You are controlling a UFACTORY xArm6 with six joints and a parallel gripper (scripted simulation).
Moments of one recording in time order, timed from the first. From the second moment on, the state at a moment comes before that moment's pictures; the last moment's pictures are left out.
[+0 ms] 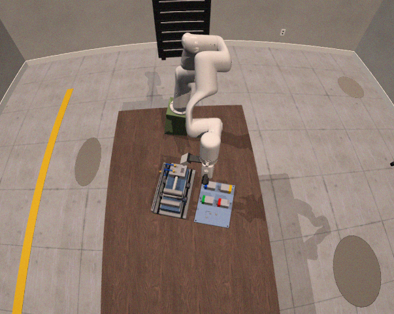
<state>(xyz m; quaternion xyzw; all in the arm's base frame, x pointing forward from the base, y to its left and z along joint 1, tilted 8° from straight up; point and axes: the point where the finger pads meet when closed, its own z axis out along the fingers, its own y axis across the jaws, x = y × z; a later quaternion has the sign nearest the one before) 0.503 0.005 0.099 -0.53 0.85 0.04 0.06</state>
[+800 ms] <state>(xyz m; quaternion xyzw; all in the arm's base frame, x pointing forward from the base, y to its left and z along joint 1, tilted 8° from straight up) 0.522 0.046 0.104 -0.53 0.85 0.04 0.06</state>
